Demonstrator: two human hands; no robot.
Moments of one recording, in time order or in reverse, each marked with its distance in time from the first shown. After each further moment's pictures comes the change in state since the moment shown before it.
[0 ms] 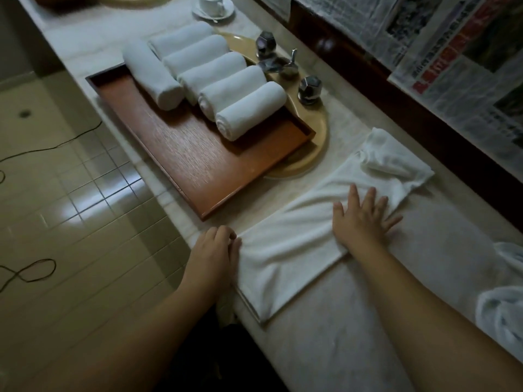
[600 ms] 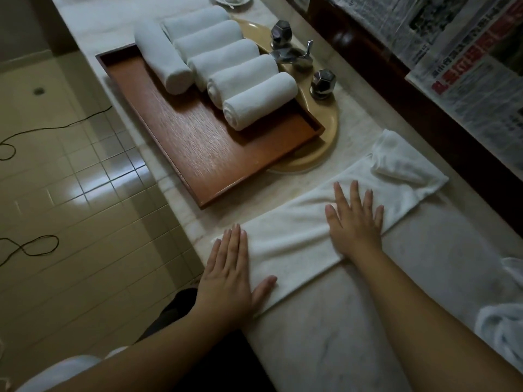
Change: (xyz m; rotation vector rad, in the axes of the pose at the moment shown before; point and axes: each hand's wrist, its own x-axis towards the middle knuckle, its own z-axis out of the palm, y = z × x) left_hand -0.055 0.037 0.033 0.293 -0.222 -0.012; right_hand 0.004 0.009 0.015 -0.052 -0.001 -0.305
